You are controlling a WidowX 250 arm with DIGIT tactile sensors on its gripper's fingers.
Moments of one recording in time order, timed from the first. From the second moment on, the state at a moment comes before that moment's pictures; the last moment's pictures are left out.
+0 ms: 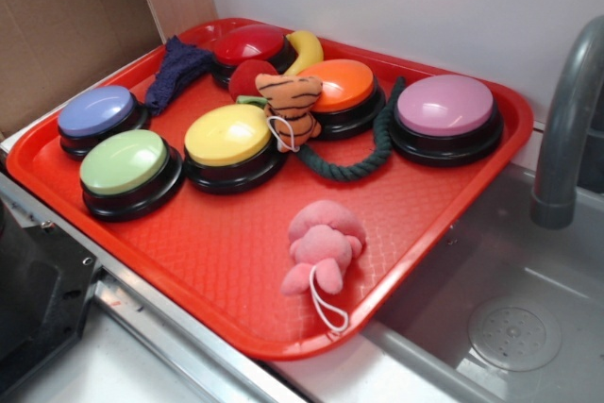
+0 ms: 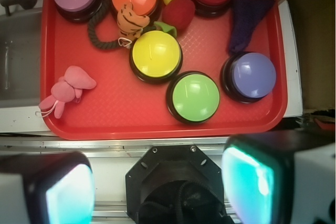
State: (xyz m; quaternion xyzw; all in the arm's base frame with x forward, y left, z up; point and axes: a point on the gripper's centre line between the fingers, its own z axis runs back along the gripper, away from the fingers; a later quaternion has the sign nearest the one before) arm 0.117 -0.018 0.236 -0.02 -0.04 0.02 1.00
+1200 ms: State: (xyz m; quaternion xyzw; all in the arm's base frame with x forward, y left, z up) arm 0.195 -0.080 0.129 -0.15 -0.03 0.10 0.98
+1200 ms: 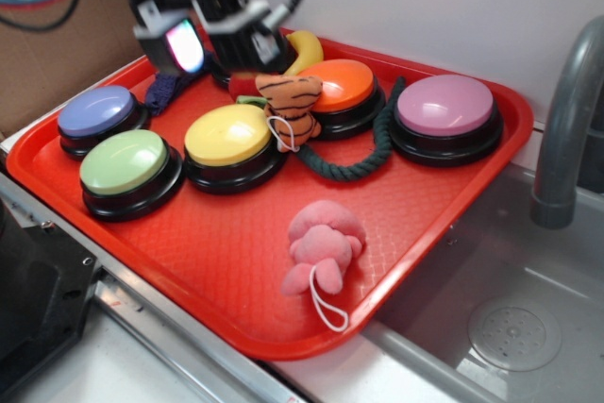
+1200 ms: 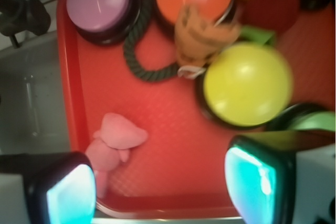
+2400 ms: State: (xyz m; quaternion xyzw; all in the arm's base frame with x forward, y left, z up) arm 0.195 -0.166 0.029 -0.20 0.08 0.21 0.95
